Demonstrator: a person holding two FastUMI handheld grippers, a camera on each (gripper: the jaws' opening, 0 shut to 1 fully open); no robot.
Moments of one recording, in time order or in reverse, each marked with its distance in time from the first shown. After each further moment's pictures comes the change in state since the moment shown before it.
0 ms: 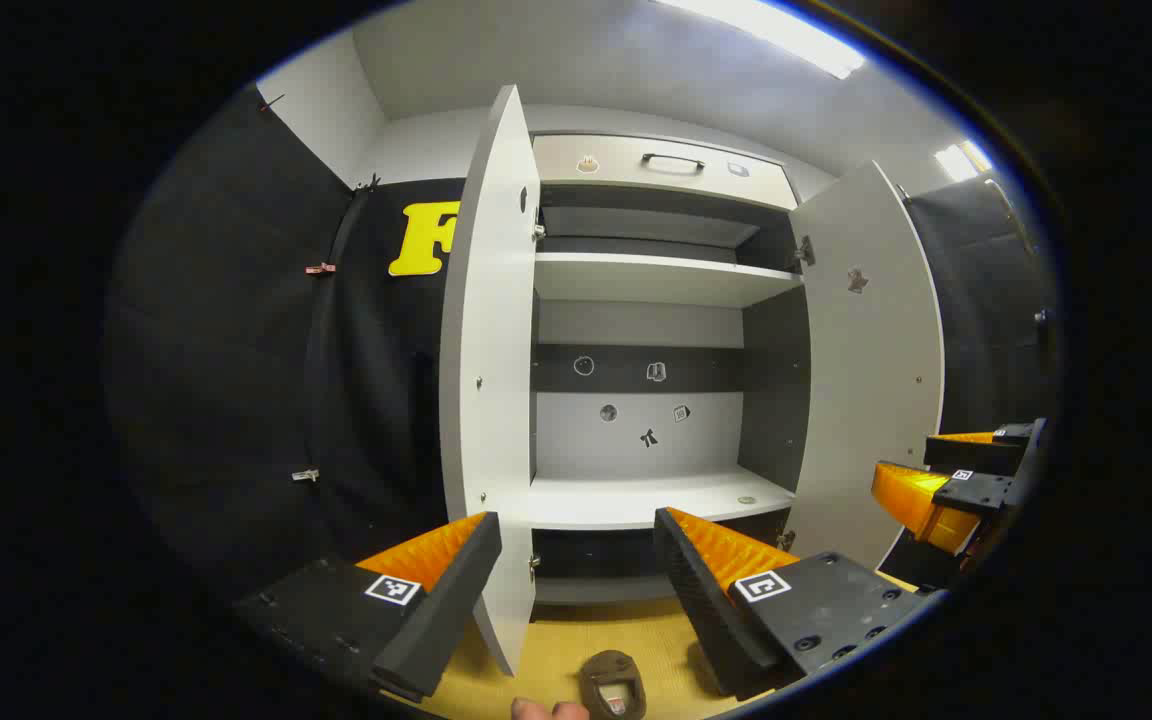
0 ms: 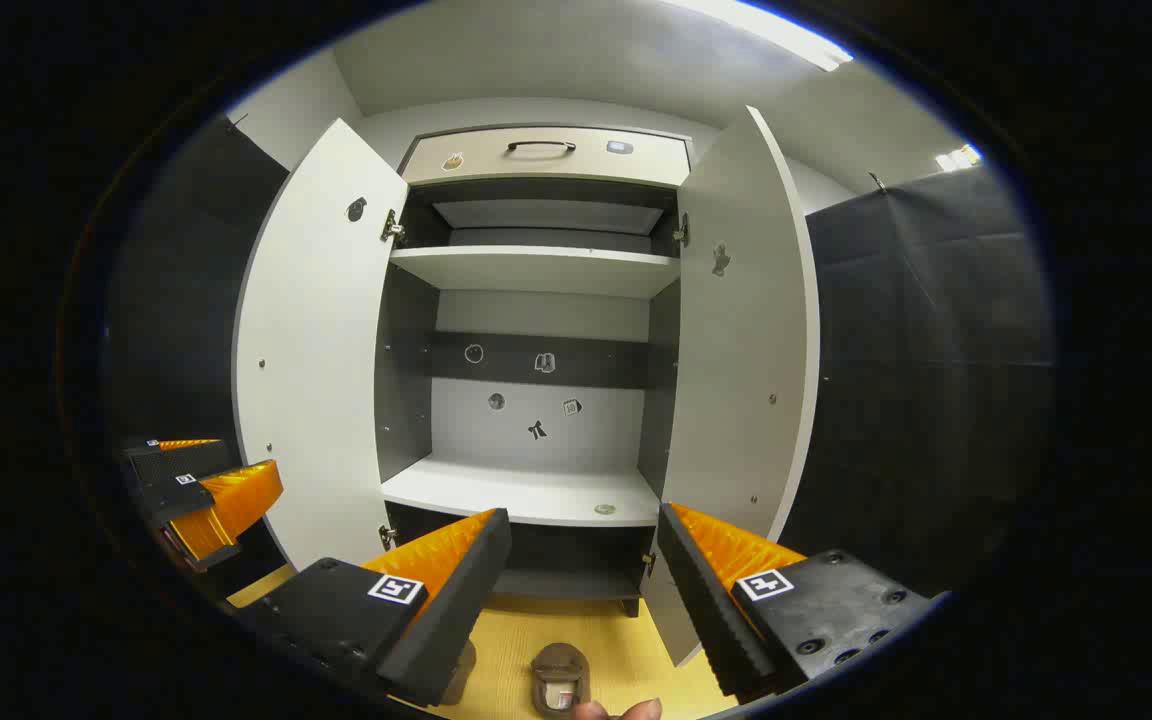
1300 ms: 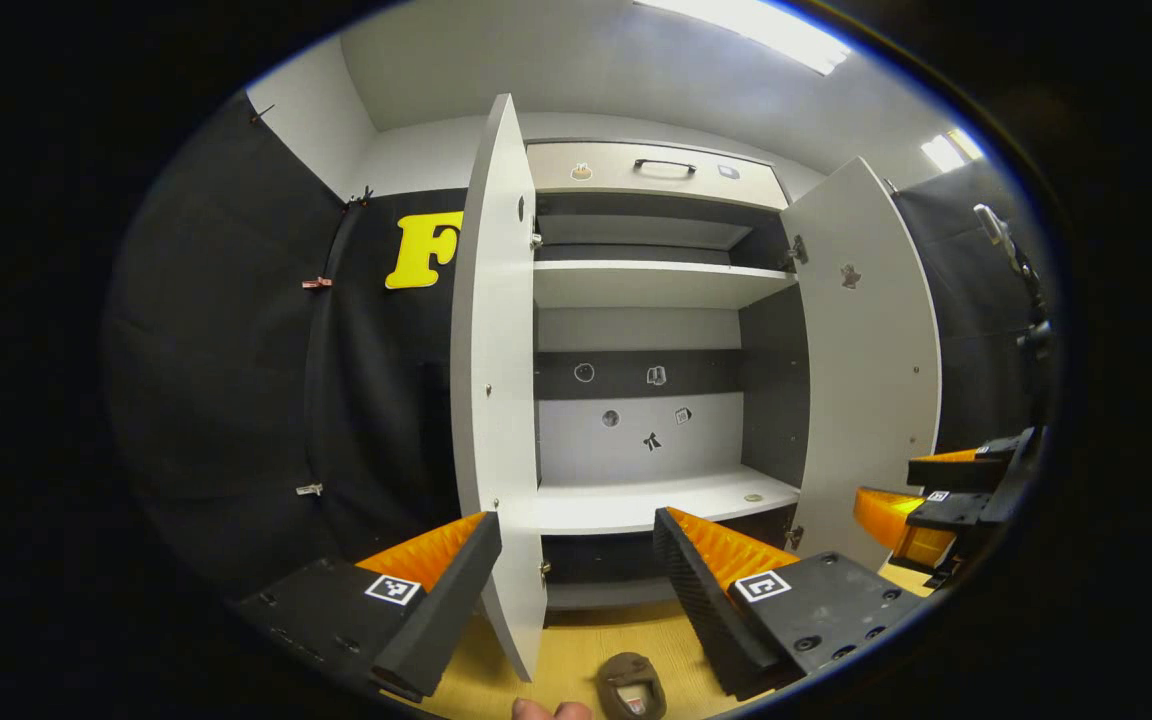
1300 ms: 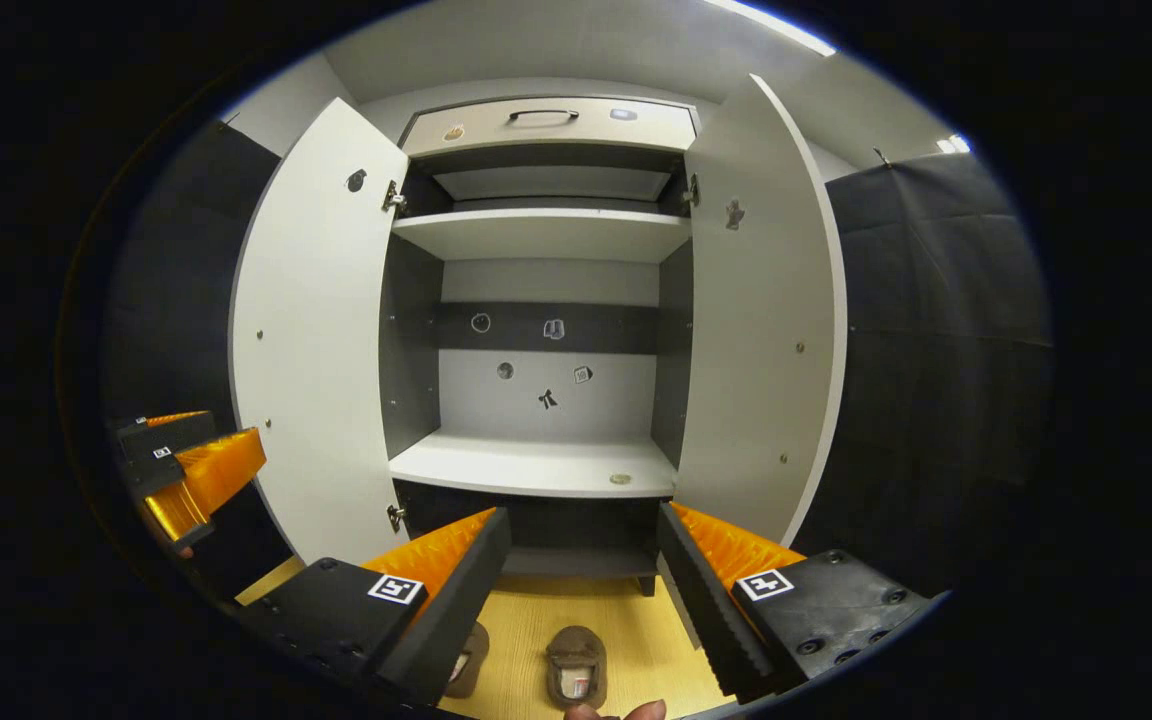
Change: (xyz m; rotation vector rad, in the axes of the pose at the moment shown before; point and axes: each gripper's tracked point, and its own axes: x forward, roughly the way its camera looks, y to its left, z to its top) left arm -0.006 0.009 -0.005 0.043 -0.022 -0.012; right arm 0.008 0.017 -0.053 0.022 0.129 0.026
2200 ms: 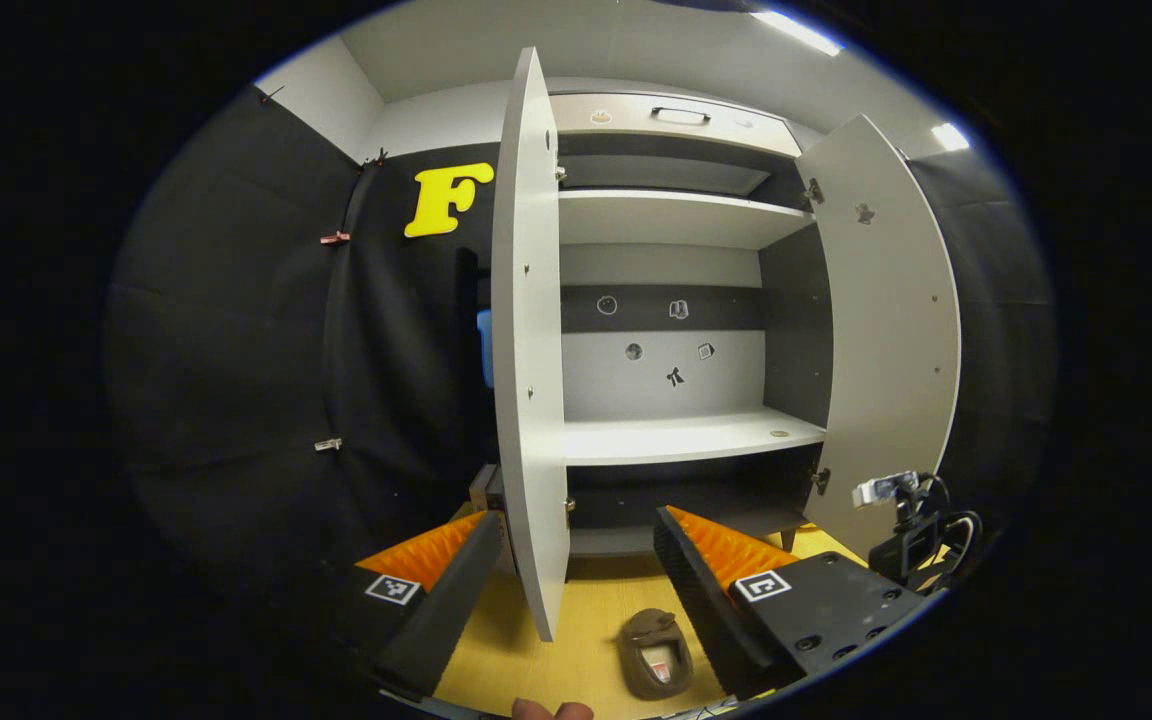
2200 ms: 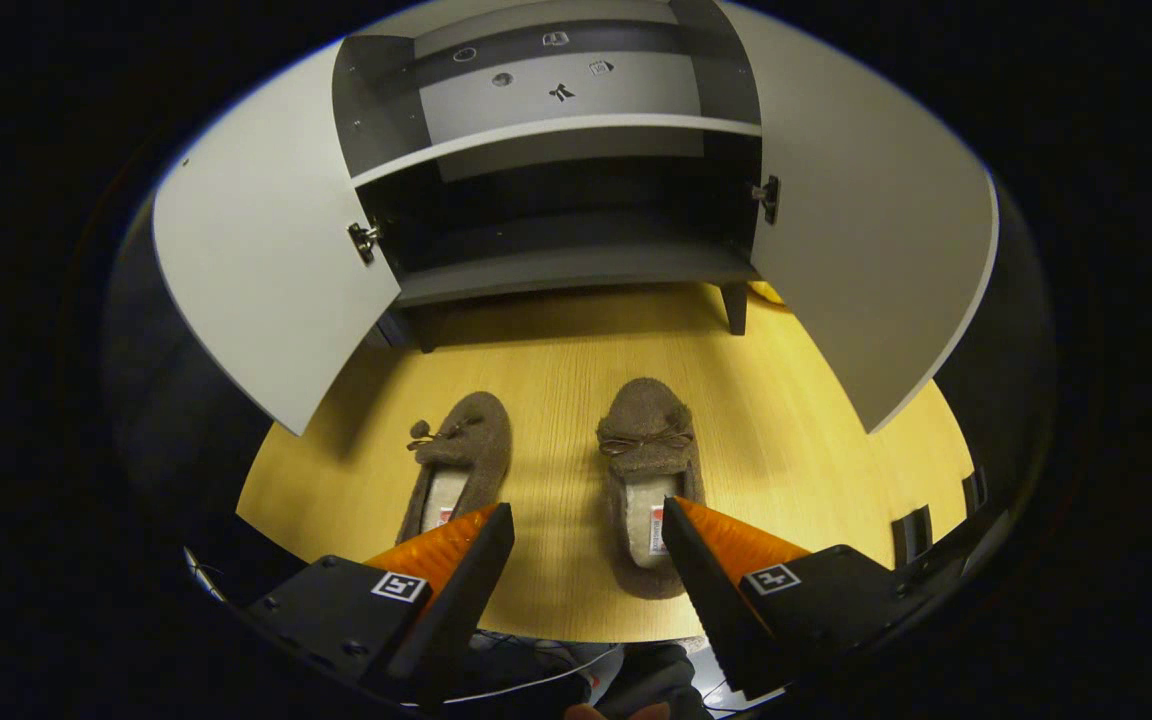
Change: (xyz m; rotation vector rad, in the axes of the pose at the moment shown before) left arm -0.014 0.021 -0.088 -0.005 0.160 0.052; right arm 0.030 0.030 -0.335 0.114 0.724 0.073
